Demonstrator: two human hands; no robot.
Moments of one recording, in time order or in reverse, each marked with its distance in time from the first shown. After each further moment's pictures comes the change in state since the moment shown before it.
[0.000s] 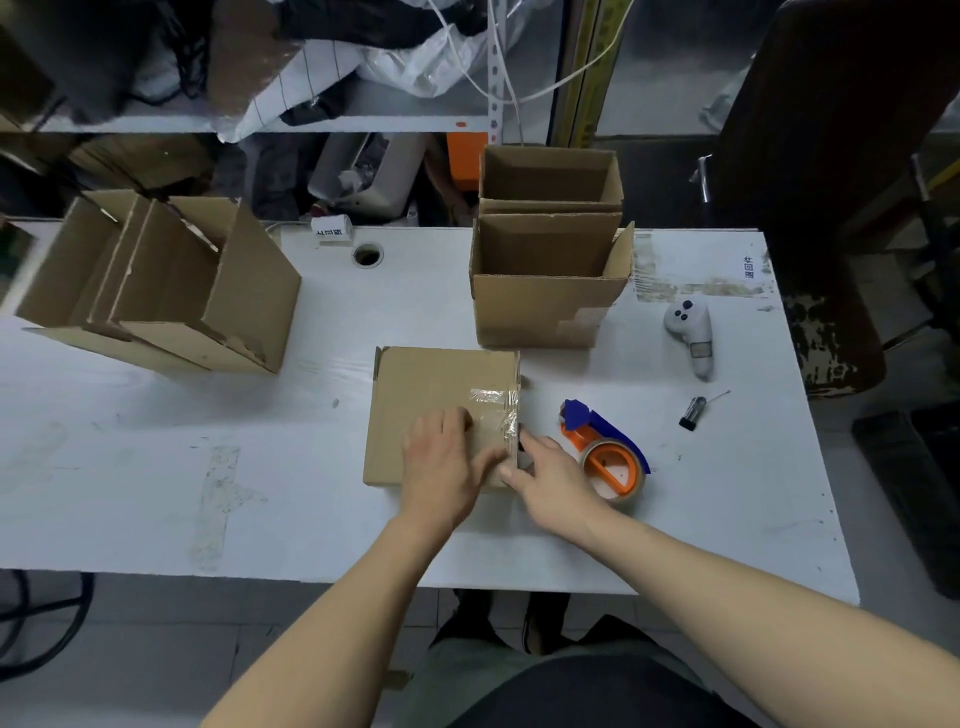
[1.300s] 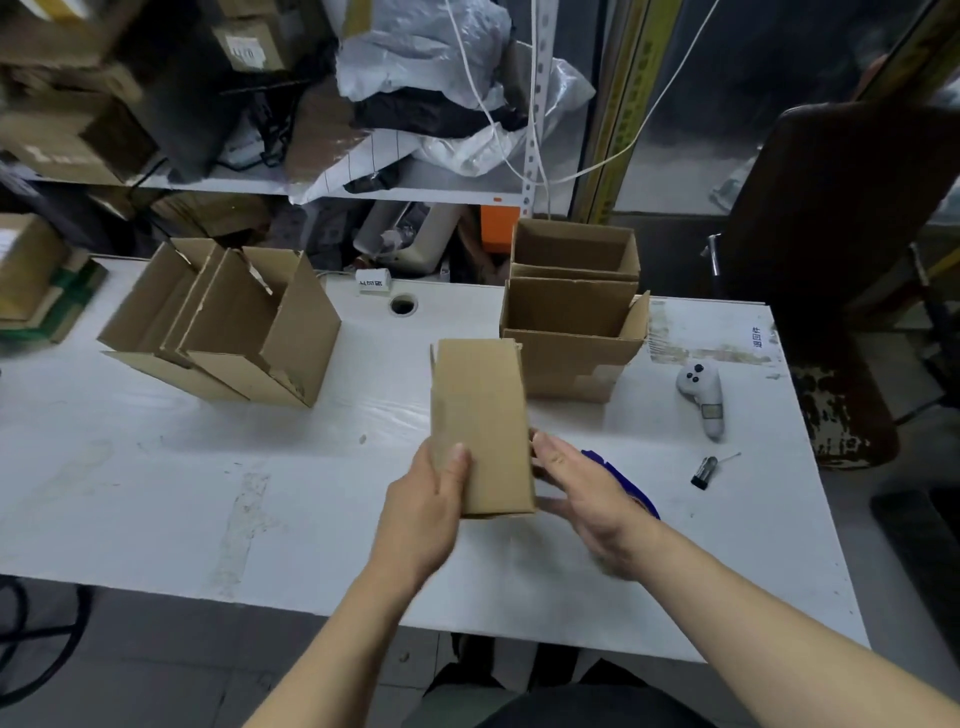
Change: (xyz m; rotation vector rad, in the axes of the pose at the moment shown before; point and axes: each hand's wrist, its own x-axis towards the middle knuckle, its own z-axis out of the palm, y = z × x) left_hand -0.033 0.024 -0.117 -0.562 -0.069 -0.310; right_hand -0.014 -0.049 -0.041 0.676 -0.134 -0.009
